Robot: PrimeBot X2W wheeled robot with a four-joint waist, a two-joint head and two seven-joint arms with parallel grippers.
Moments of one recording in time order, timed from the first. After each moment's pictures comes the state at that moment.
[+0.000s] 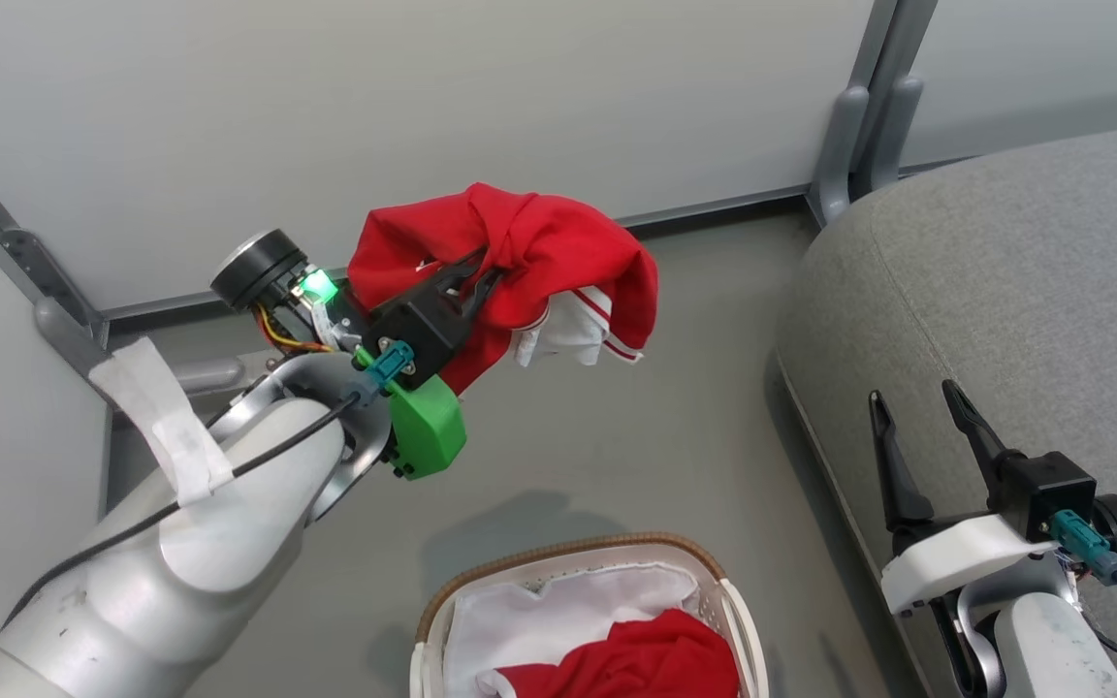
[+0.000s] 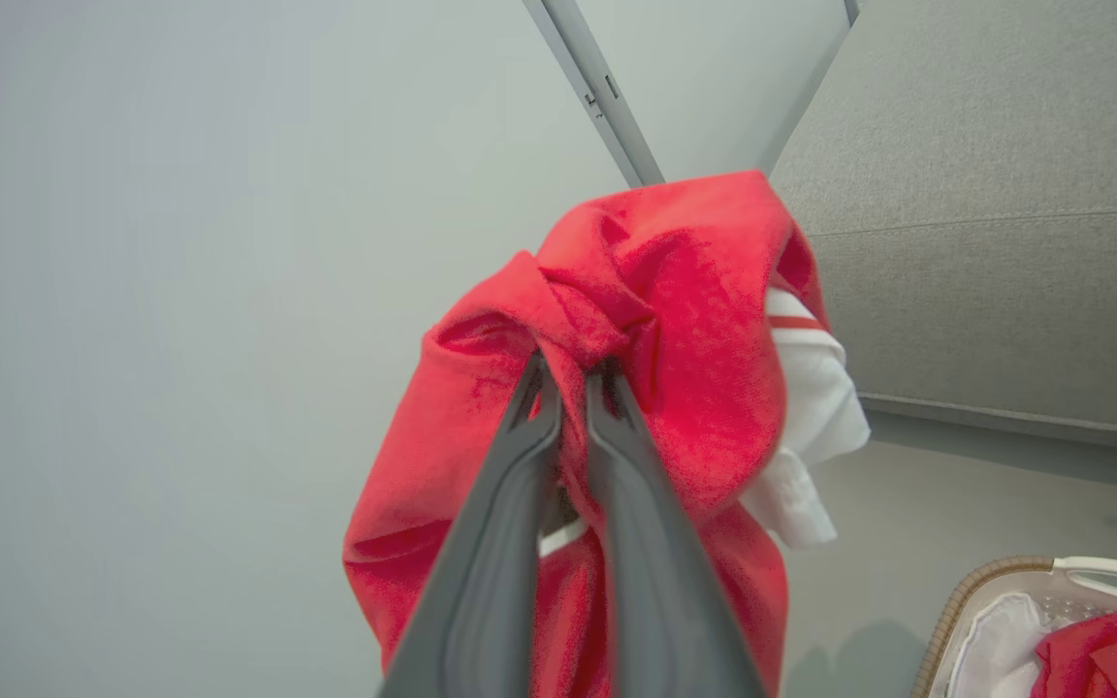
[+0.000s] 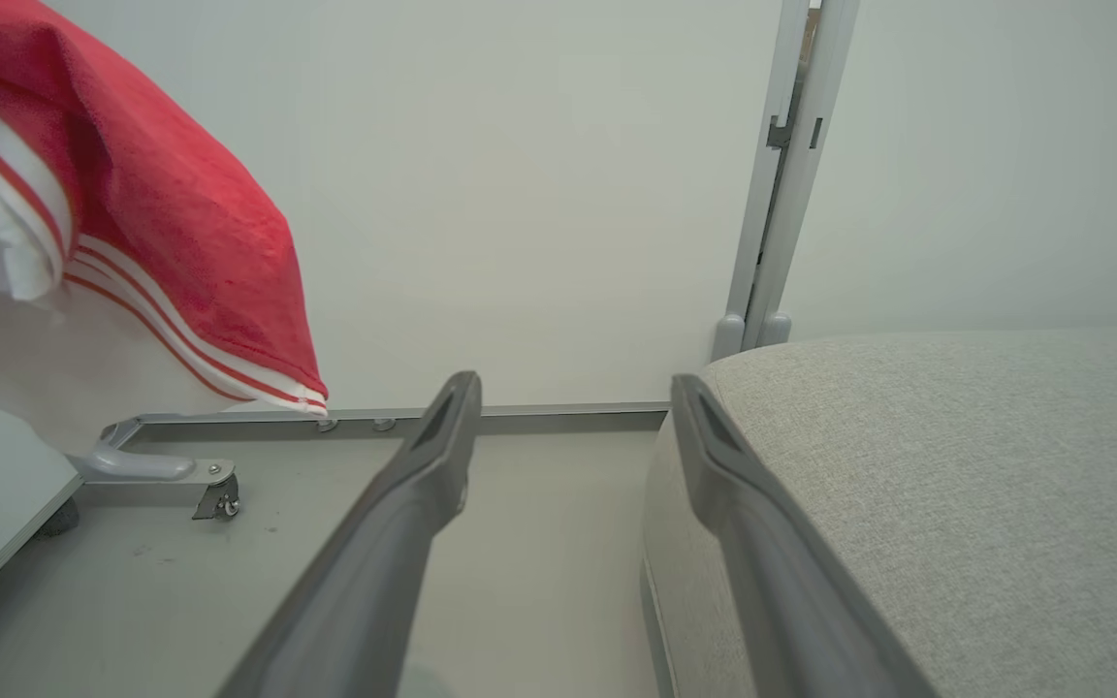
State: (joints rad) left arm -0.79 0.36 -0.90 0.43 -0.27 -0.13 -0.13; right arm -0.16 -0.05 -0.03 0.26 0.08 0.13 -0.26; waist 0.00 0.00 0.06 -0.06
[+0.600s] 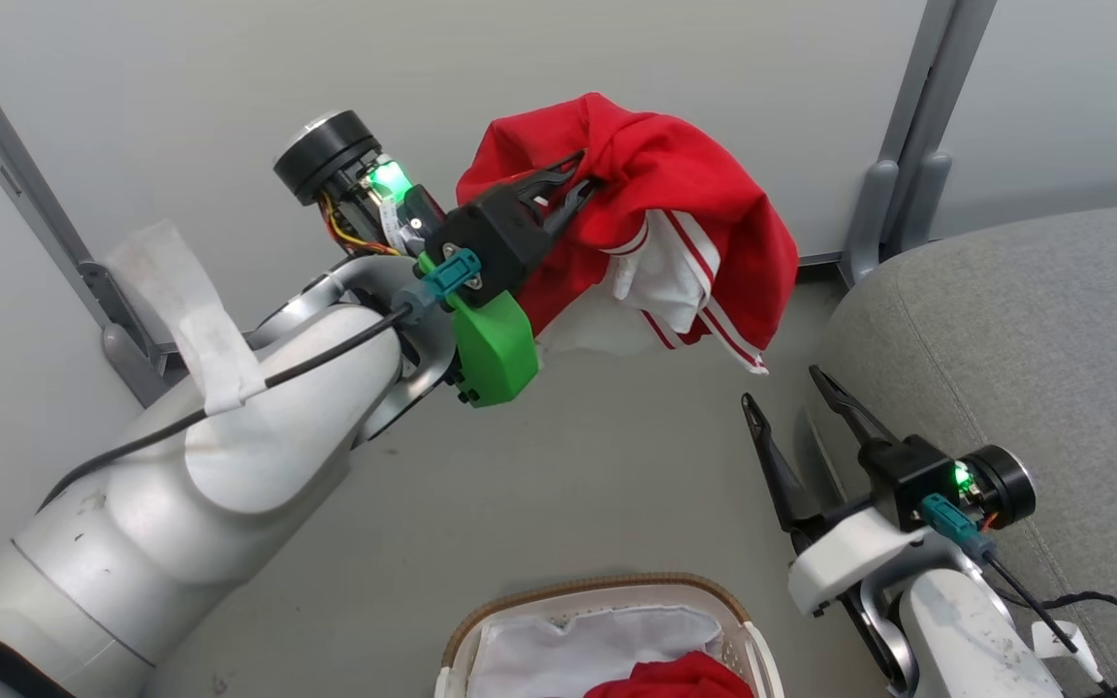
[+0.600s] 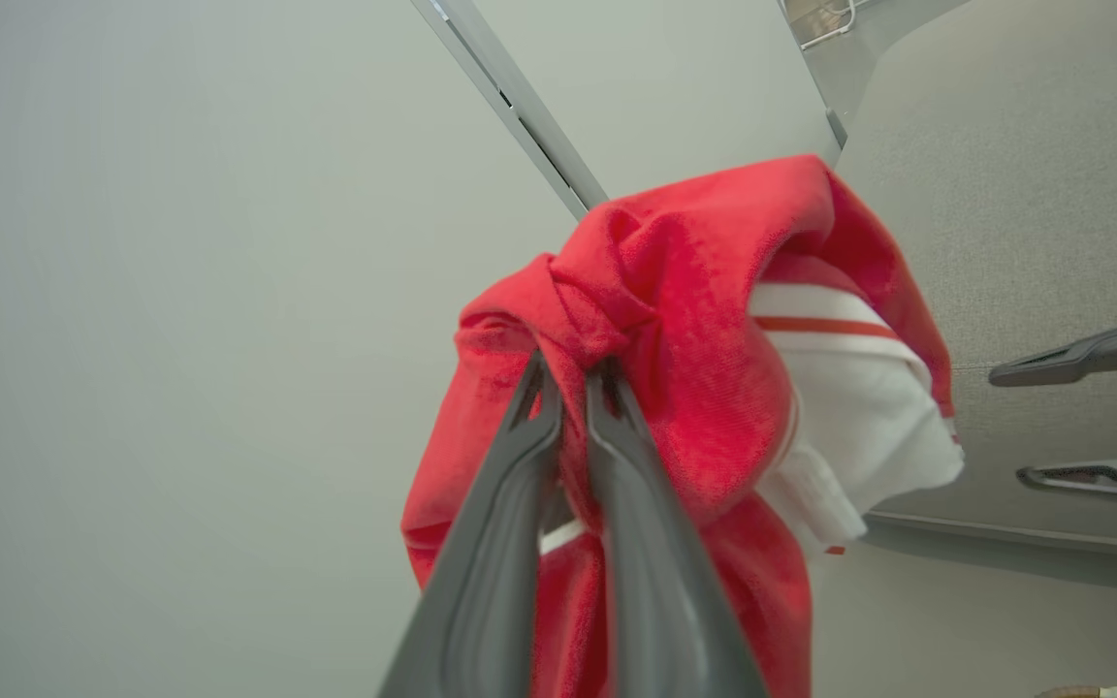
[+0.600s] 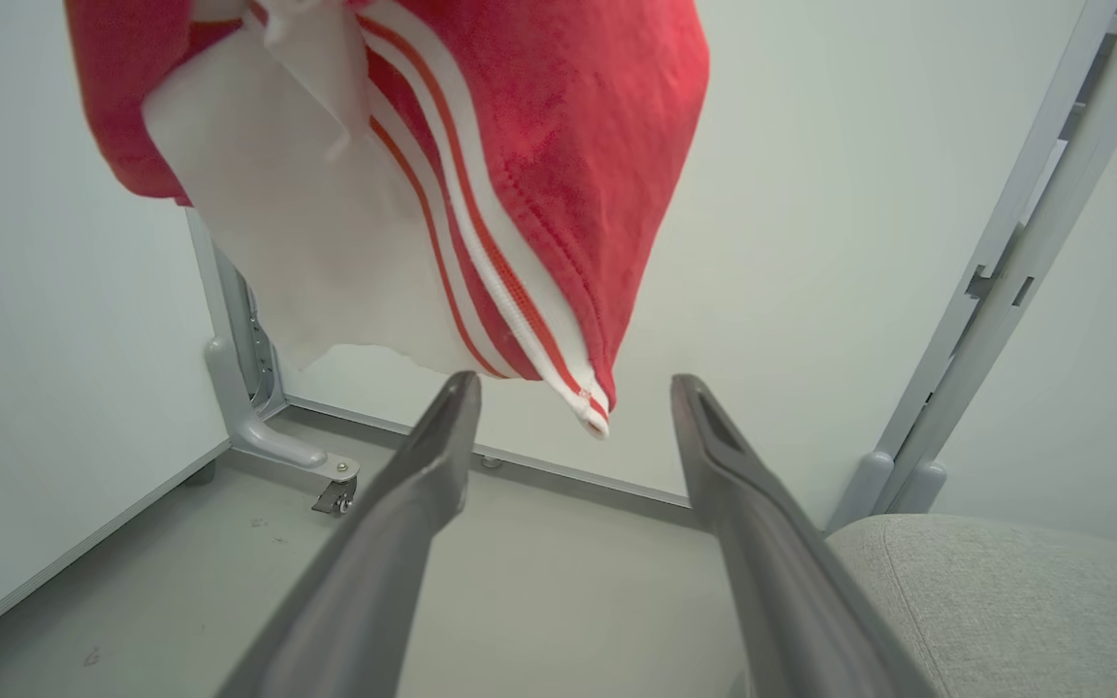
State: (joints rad) left arm -1.02 0.34 -1.05 0.36 -0.44 -0.13 -0.09; right arm -0.23 -0.05 0.17 0.29 0.01 0.13 -0.26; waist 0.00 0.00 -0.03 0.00
